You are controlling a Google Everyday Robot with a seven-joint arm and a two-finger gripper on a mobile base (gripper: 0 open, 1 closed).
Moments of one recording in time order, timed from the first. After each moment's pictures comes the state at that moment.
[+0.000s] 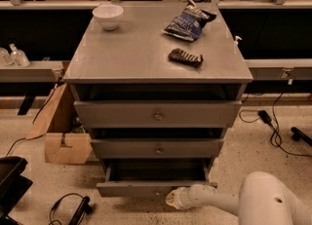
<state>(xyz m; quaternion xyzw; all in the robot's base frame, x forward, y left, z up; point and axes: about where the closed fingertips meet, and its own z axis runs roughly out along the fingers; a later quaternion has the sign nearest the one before) 0.535 -0.083 0.105 -0.62 0.73 0.12 0.27</state>
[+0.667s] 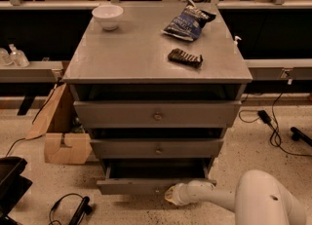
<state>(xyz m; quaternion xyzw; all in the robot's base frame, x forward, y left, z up) 0.553 -0.078 0.108 -0.62 0.72 0.11 0.28</state>
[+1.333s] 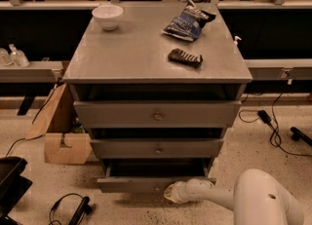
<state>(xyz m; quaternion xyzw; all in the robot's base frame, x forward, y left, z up) 0.564 -0.076 0.110 -0.62 0.72 0.11 0.28</state>
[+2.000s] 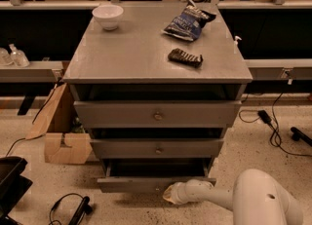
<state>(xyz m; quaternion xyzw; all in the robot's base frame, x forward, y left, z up) 0.561 -0.073 0.108 -0.62 0.72 0.11 0.28</state>
